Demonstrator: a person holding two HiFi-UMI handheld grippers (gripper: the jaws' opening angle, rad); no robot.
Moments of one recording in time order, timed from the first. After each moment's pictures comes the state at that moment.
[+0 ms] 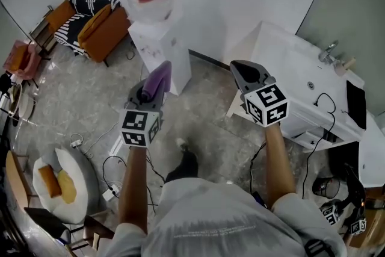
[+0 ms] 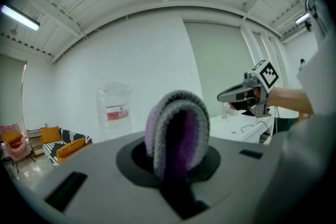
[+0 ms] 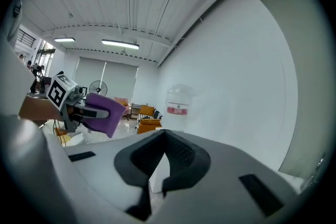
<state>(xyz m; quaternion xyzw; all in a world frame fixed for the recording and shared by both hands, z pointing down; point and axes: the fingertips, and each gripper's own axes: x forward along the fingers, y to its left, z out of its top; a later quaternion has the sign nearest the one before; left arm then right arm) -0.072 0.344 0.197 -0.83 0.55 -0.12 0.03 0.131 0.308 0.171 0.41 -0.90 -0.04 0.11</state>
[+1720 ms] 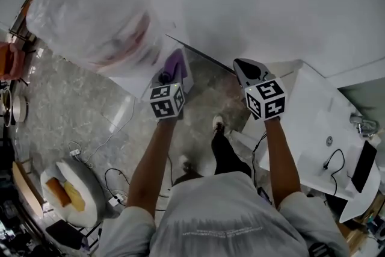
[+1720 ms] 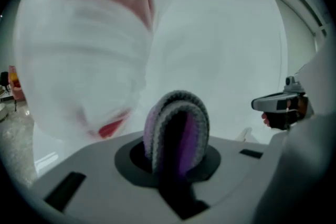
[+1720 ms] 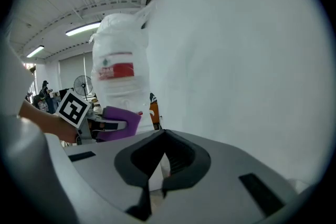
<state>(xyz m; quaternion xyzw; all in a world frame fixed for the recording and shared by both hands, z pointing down) -0.091 -0.225 0.405 -0.75 0.62 -0.12 -0.22 0.096 -0.224 0.335 0.40 -0.89 0.11 0.19</state>
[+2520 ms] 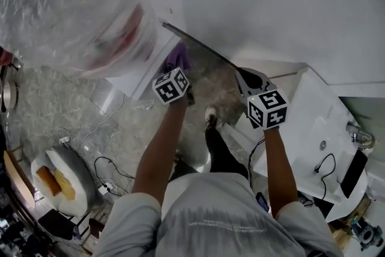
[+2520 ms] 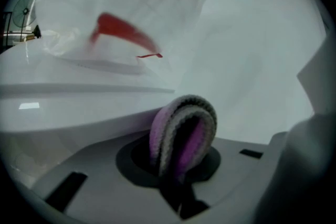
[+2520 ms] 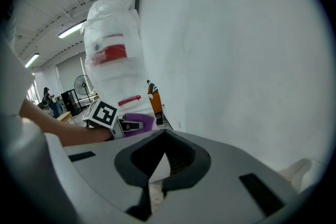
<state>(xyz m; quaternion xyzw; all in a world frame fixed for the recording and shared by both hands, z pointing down) -0.105 -0.270 0.517 -0.65 0.67 -0.03 -0.37 0.093 -0.226 0.396 0.38 -0.88 0.17 0.23</state>
